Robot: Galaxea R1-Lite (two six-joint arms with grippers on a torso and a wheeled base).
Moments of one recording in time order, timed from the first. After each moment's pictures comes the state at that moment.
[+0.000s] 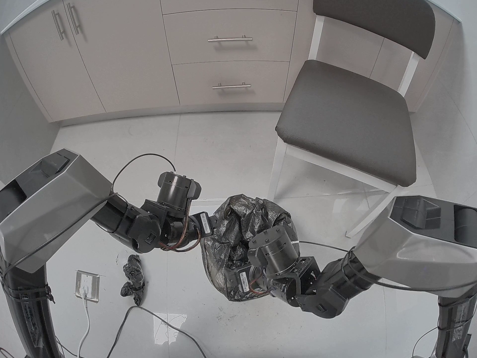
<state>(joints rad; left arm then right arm) -0.48 2.21 -1.15 -0.31 0.13 -0.62 0.84 2.29 -1.01 -0.67 -0.31 0.25</state>
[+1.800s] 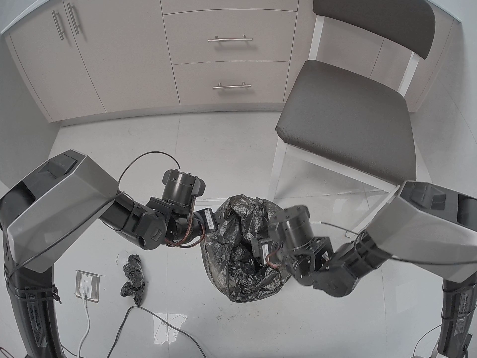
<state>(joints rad) -0.48 2.25 -1.21 -0.31 0.13 -0.61 0.73 2.29 -1.03 -0.69 -0.50 0.24</state>
